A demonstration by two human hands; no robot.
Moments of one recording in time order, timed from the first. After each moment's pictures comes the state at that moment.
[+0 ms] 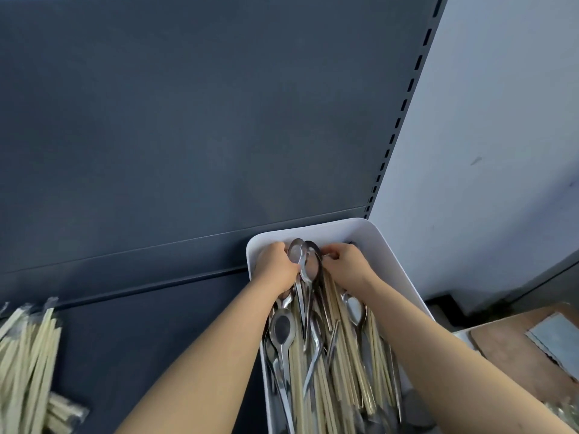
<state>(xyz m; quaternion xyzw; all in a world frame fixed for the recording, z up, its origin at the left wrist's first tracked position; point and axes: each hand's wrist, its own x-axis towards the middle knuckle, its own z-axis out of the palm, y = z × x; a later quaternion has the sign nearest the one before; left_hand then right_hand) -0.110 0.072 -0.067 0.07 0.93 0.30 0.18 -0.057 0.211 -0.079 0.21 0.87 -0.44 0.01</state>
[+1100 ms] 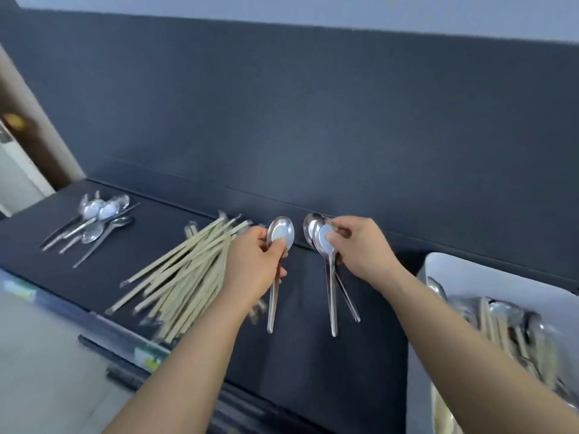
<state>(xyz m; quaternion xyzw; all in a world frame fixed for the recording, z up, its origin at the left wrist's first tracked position) -0.007 -0.209 -0.012 -0.18 0.81 0.55 -0.12 -0.075 -0.045 -0.001 -0.13 0.88 -0.46 0.03</state>
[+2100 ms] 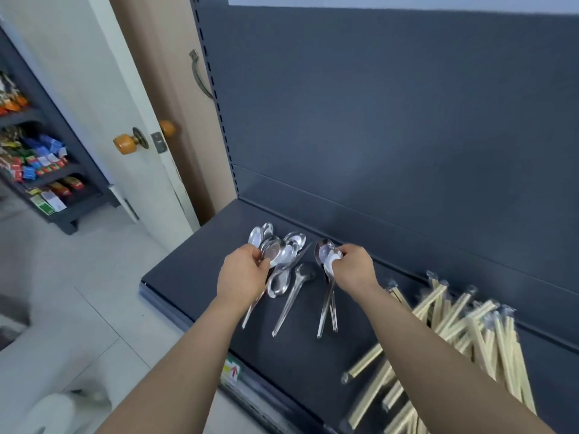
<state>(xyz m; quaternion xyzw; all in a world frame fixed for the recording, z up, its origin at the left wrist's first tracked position) -0.055 -0.672 -0.079 -0.31 0.89 0.33 -0.10 -0.150 -0.502 -0.081 -0.02 0.87 -0.47 0.14</state>
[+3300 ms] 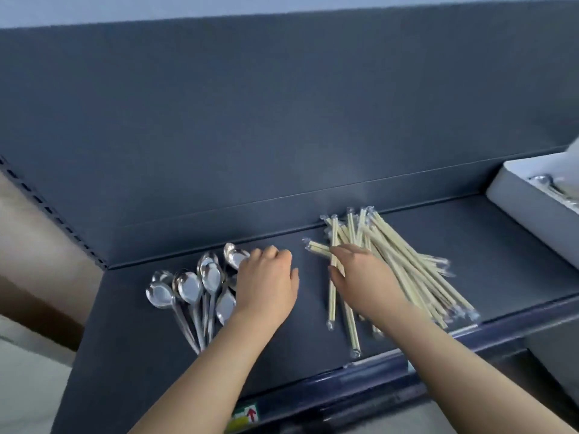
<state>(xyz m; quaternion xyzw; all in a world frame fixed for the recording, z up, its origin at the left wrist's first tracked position) -0.062 -0.609 -0.044 0.25 0.96 0.10 -0.06 -0.007 -0.445 -0.048 0.07 0.98 -0.14 -0.10</state>
